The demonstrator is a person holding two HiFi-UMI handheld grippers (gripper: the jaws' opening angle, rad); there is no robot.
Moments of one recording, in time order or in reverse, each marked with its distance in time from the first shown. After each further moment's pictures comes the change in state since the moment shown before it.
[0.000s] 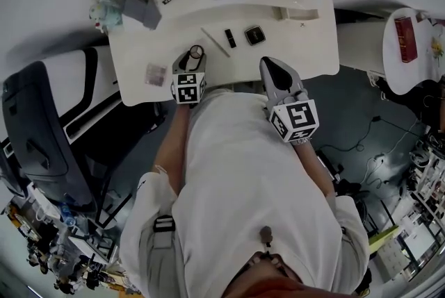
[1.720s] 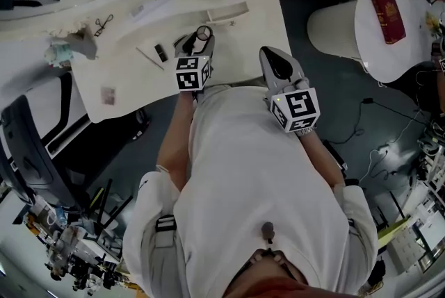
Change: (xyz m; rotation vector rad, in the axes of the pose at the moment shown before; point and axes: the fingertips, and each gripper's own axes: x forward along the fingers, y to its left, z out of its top) left arm 0.117 -0.279 0.135 0.038 -0.052 -0.130; right arm -0.112 -0.262 -0.008 0.008 -0.002 -0.054
